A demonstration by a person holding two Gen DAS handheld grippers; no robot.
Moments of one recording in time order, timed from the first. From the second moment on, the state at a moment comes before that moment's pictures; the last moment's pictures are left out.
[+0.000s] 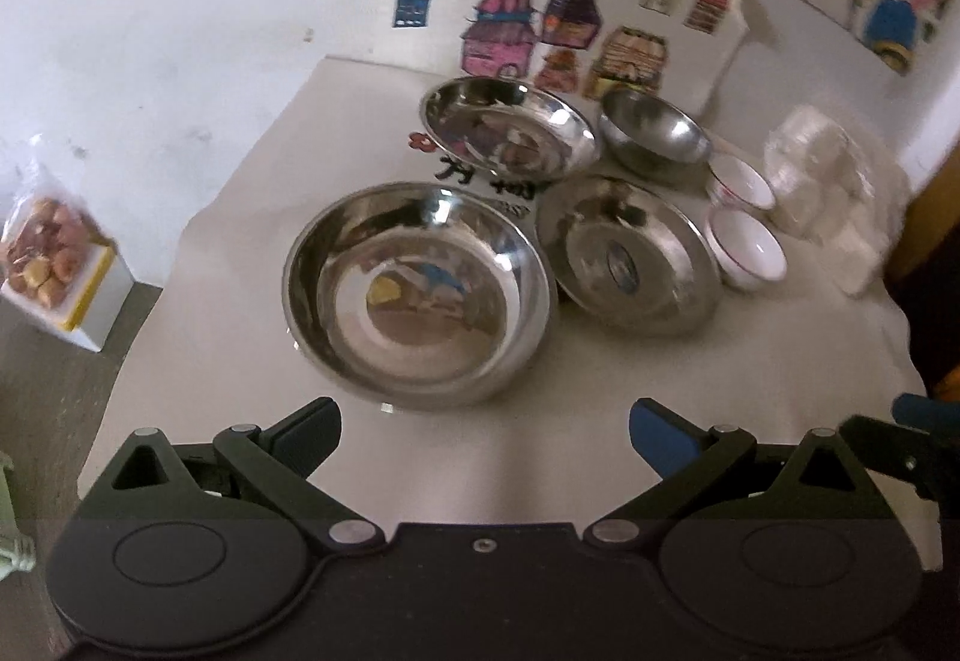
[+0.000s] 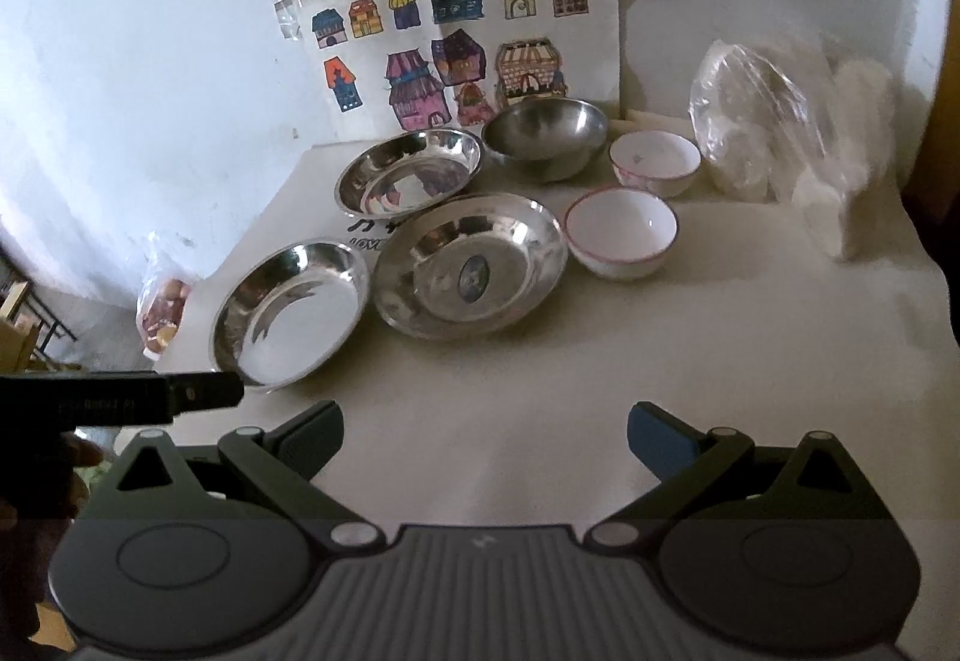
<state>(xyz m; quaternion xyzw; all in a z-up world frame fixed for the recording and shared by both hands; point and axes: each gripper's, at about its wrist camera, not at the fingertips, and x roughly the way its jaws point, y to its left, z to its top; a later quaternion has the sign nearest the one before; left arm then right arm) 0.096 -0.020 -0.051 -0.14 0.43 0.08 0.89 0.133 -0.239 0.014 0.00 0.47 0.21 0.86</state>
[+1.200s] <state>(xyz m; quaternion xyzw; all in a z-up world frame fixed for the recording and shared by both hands) 0.252 0.091 -0.054 -0.05 0.48 0.10 0.87 0.243 -0.166 -0.029 0.05 0.48 0.20 0.85</state>
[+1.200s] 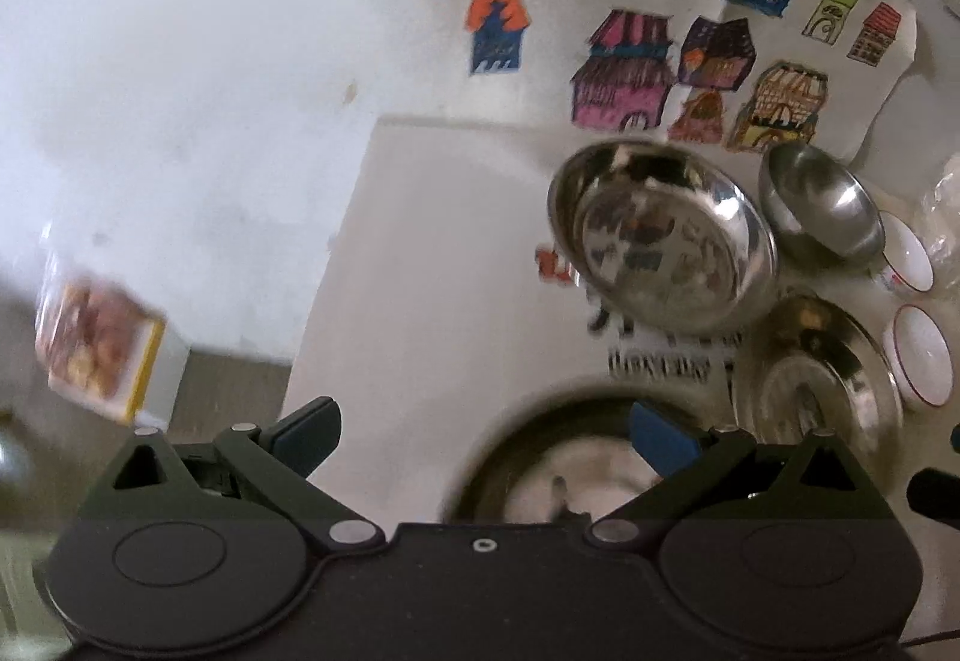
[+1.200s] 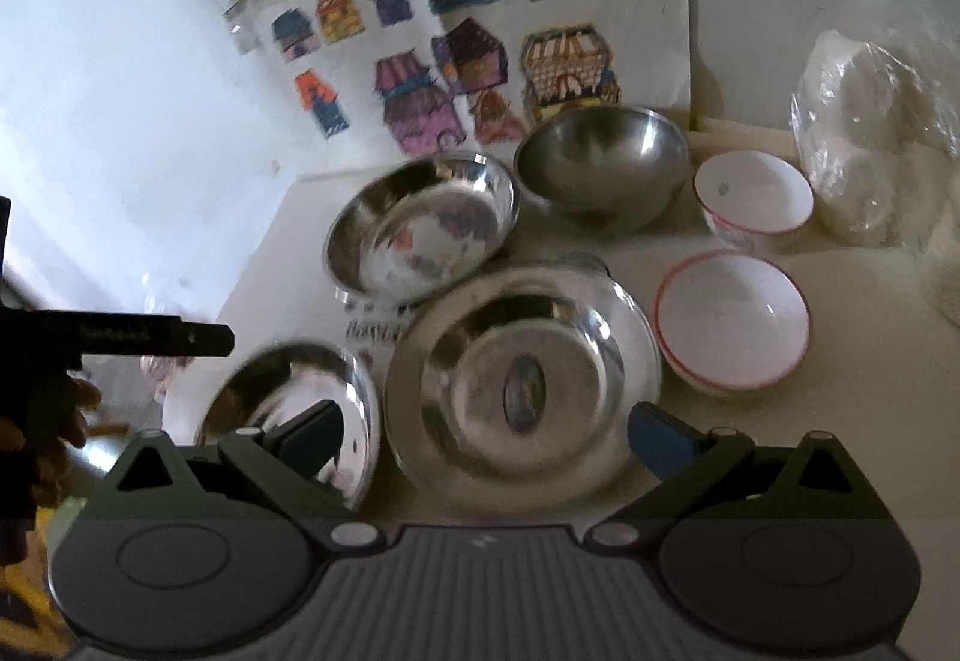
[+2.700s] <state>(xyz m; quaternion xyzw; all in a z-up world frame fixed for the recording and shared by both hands) 0.407 0.106 -0.110 -0.08 0.54 0.00 0.84 0.377 -0.094 -0.104 0.08 0.53 0.12 0.84</state>
